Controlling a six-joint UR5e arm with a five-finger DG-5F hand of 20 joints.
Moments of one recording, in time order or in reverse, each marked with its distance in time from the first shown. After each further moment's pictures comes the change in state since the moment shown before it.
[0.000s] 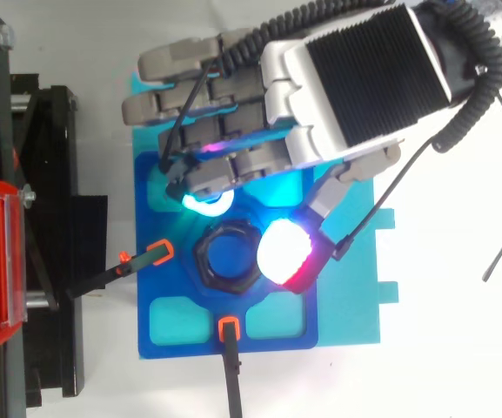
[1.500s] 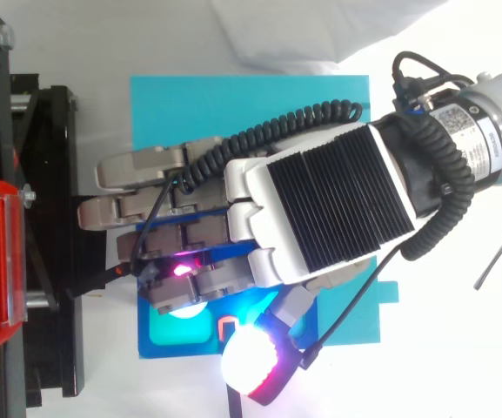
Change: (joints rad) arm 0.125 0.000 0.001 0.010 0.142 0.014
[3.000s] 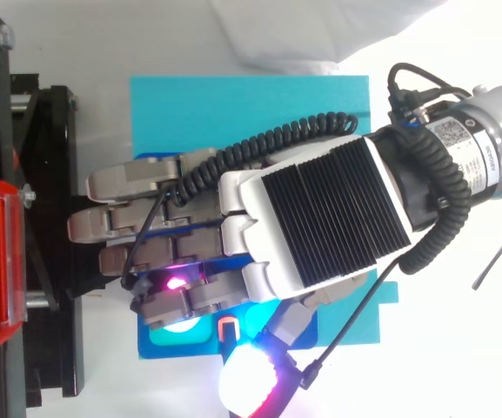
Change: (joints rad) arm 0.017 0.000 0.000 0.014 0.025 0.021
